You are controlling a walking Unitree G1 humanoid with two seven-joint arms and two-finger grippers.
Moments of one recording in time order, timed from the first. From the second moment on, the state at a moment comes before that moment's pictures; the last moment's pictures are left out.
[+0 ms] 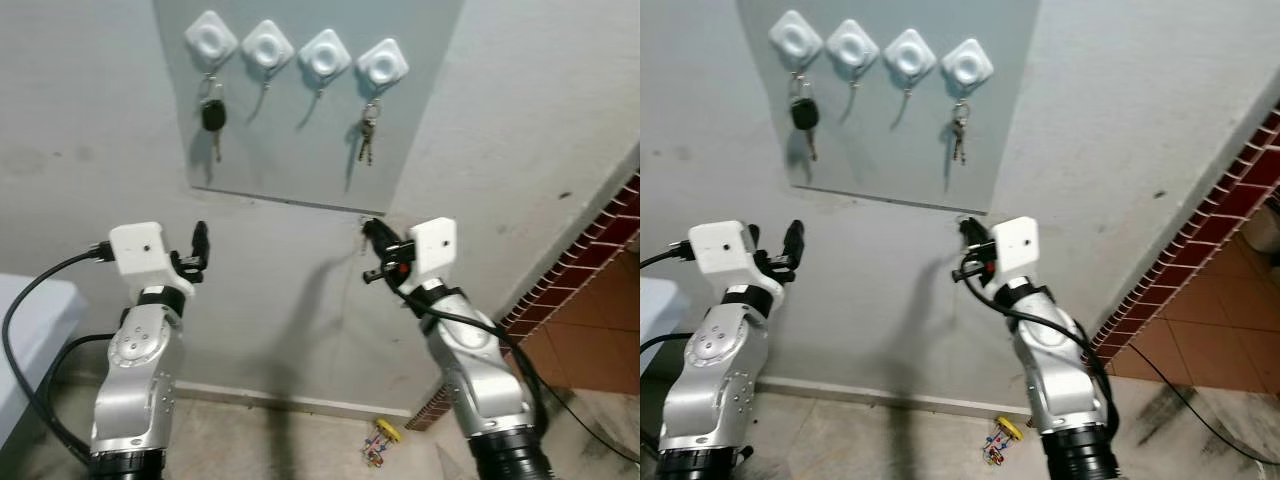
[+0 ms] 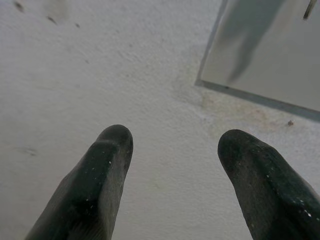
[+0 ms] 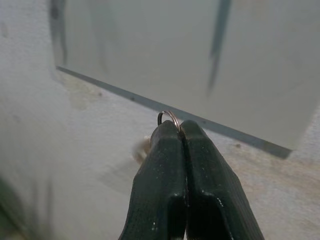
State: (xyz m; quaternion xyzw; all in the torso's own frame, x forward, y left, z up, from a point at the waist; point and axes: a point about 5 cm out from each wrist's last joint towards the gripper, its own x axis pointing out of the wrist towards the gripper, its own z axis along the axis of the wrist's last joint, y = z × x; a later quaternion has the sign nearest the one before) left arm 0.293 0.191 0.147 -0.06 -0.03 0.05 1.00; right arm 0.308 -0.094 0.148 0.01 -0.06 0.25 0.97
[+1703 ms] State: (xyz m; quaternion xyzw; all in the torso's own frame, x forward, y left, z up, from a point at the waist) left arm 0.298 0.134 0.227 0.00 -0.14 -0.15 0.98; right arm 0.353 -0.049 0.244 0.08 -0.17 0.35 0.92
